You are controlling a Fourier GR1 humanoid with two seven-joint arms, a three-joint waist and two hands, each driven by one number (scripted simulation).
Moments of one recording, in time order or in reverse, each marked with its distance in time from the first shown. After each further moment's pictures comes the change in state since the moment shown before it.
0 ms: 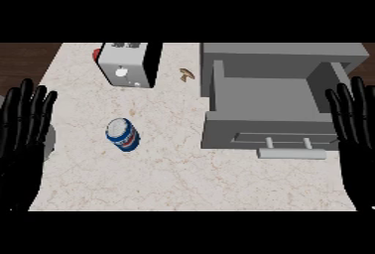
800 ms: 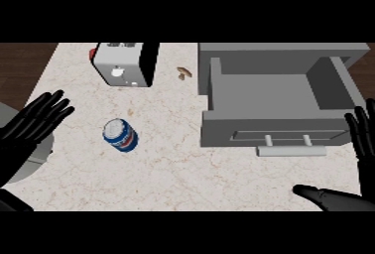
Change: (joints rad) left arm -0.030 0.313 0.126 0.231 0.504 -0.476 0.177; right arm 0.137 0.002 -0.110 0.001 -0.010 -0.077 0.201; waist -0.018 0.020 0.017
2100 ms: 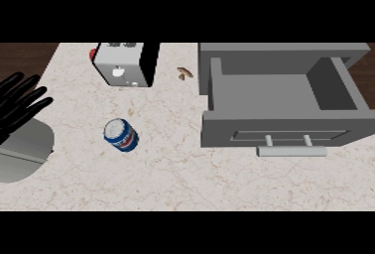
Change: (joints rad) left arm -0.102 0.075 0.141 0.101 0.416 0.018 0.370; right arm 0.255 -0.029 -0.287 -0.038 -0.252 0.280 -0.122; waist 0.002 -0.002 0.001
